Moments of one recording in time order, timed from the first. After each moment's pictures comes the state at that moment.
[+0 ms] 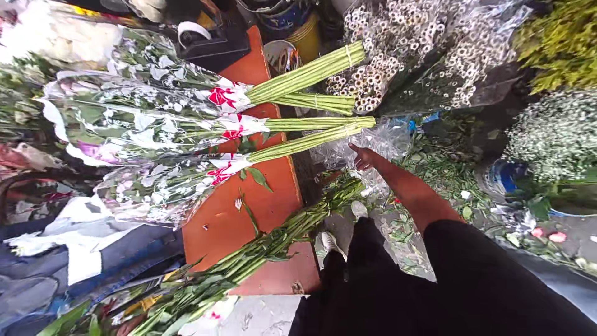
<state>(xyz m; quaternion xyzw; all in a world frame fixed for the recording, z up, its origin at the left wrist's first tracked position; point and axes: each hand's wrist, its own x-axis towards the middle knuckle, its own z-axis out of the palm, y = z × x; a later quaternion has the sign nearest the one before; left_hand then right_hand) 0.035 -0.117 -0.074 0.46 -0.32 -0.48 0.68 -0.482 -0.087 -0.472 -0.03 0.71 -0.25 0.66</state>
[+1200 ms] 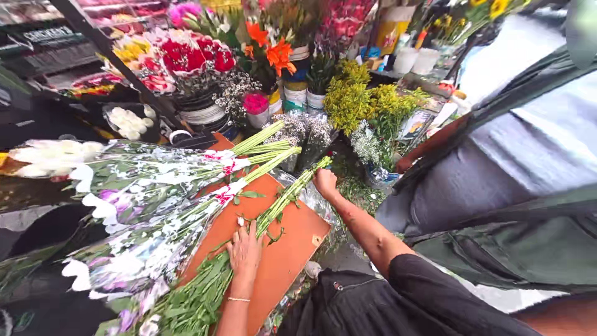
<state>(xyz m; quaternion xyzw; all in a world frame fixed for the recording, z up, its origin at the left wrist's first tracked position) 0.030 -0.211 -0.208 0.23 -0.97 -0.08 0.03 -0.216 -0.007 -0.169 -0.06 0.97 -0.22 0.09</state>
